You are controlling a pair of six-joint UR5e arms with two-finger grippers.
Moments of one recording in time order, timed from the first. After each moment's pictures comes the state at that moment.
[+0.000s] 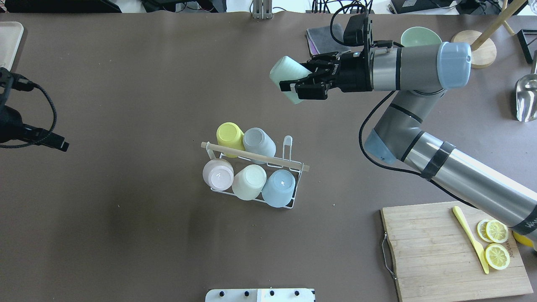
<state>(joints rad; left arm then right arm) -1.03 -1.53 -1.95 -1.74 -2.24 -0.62 0.77 -0.96 1.30 0.11 2.05 0.74</state>
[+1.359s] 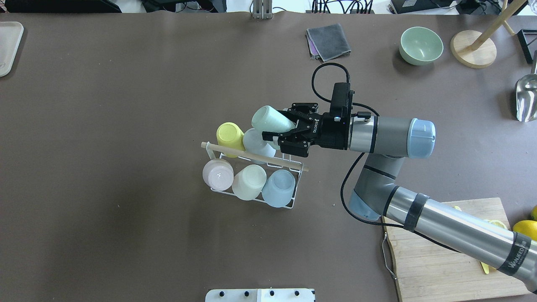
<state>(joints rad) -1.57 -1.49 -1.92 -0.99 -2.30 -0.62 0.58 -0.99 1.23 0.33 1.84 0.67</state>
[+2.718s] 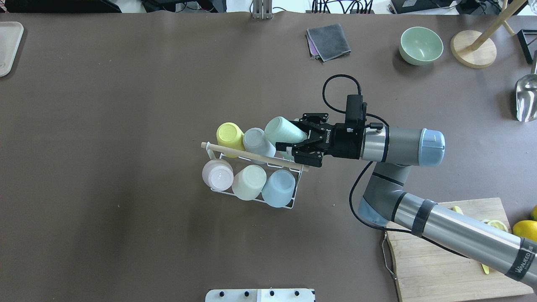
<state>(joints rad) -1.71 -1.39 -1.81 -1.40 -2.37 0.20 0.57 -1.03 1.20 0.42 1.84 0.67</state>
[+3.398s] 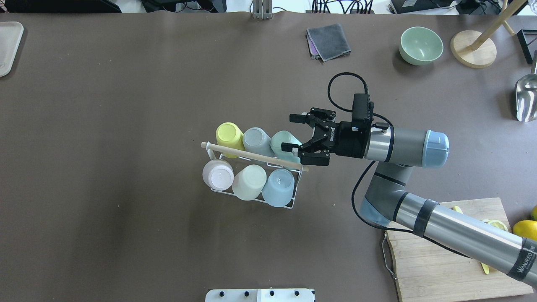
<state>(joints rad) -1.71 -1.39 -1.79 -1.40 -2.30 0.20 0.58 -1.03 1.20 0.46 1.81 0.67</state>
